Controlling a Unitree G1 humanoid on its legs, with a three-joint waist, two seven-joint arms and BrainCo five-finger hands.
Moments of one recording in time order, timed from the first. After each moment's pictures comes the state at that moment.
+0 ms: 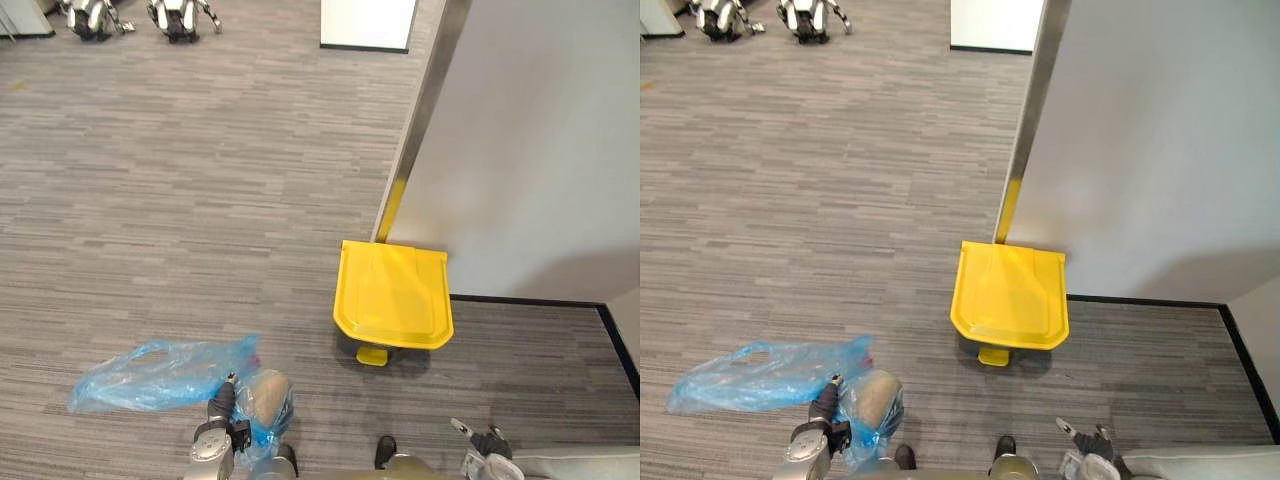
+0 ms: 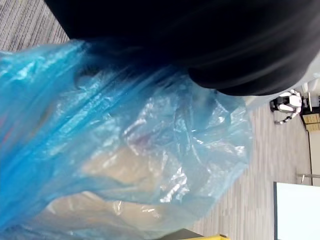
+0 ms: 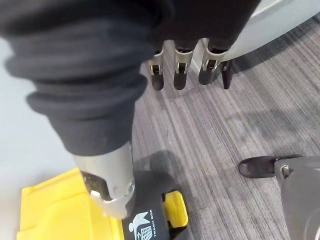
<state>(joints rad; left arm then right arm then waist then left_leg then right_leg) 0.14 0.10 0.11 0.72 -0.07 -0.12 0.11 0.09 -0.05 -0.48 0.95 0.04 -0.06 -0.17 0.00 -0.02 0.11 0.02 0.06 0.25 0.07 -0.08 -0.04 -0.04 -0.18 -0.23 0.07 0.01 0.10</state>
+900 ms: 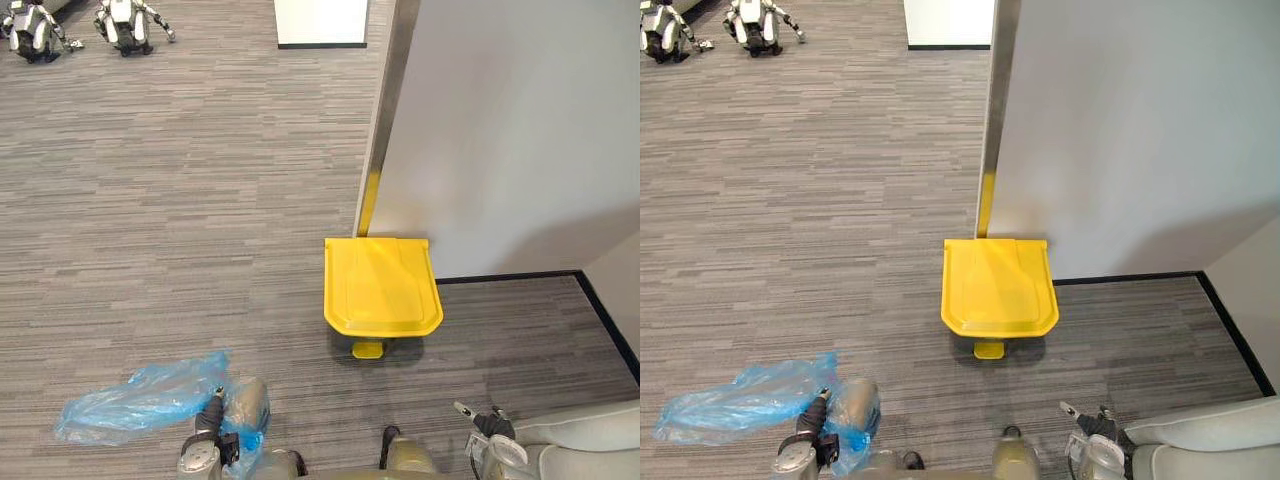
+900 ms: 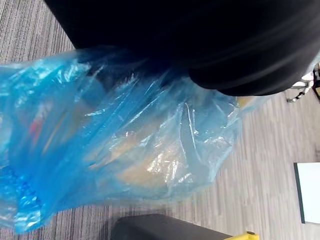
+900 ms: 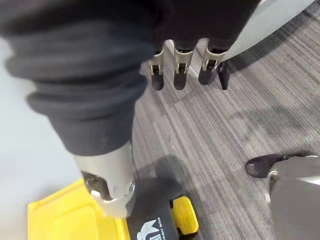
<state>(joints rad) 0.12 0.13 0.14 0.79 -0.07 -0.12 0.11 0.01 -0.09 -0.45 0.94 0.04 -0.06 -0.18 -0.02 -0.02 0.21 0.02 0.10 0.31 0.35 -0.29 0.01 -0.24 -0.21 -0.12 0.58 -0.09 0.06</state>
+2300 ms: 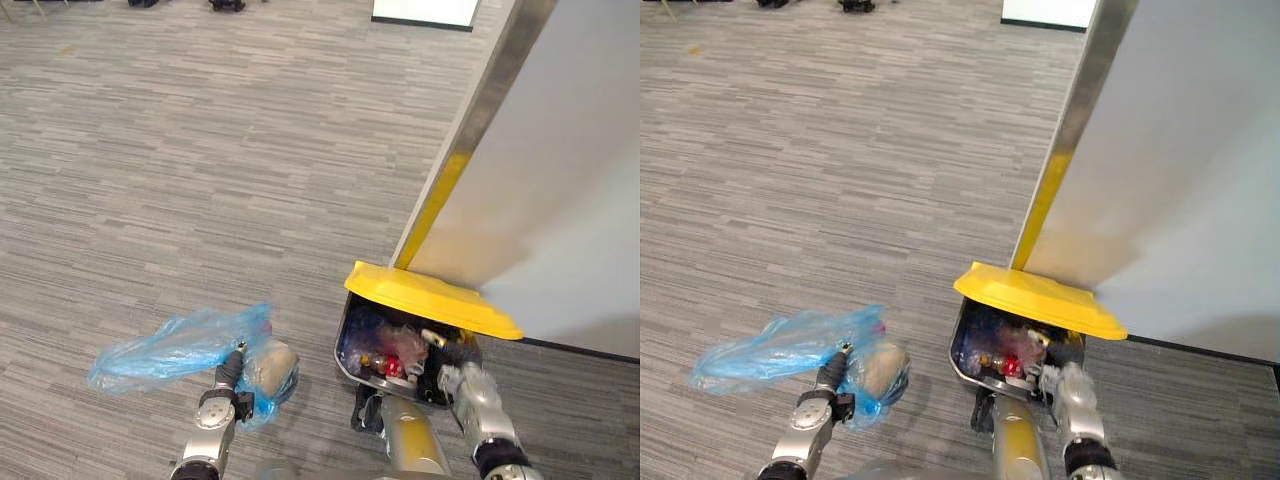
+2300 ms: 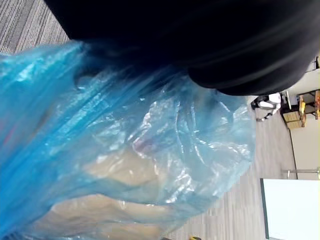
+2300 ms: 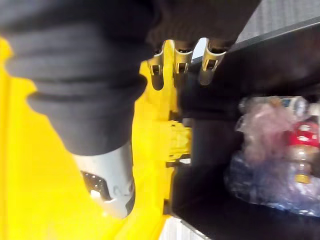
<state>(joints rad) 0.01 0.16 0.03 0.67 -0.03 -0.15 0.09 -0.16 -0.12 -0.15 0.68 0.12 -0.10 -0.15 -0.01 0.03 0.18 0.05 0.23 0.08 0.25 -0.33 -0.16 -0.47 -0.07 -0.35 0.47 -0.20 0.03</state>
